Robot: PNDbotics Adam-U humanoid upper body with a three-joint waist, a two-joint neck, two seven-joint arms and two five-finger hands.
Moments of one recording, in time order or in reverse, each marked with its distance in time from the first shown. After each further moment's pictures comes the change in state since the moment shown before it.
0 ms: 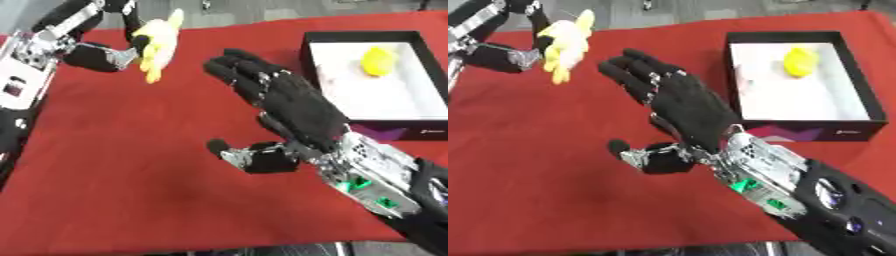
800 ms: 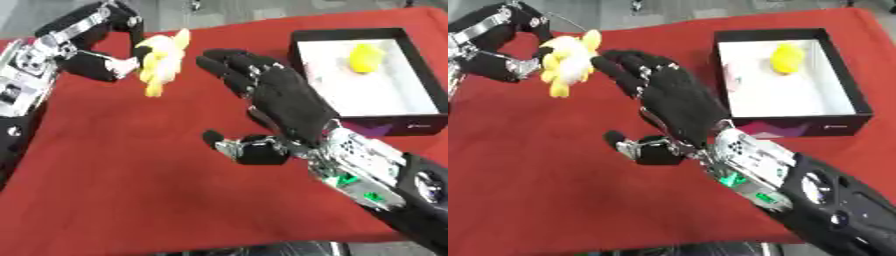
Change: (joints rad) left arm 0.010 -0.002 -0.053 -0.013 0.194 0.142 -0.142; right arm -0.002 0.006 -0.006 0.000 0.122 0.087 0.032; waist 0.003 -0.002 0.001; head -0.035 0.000
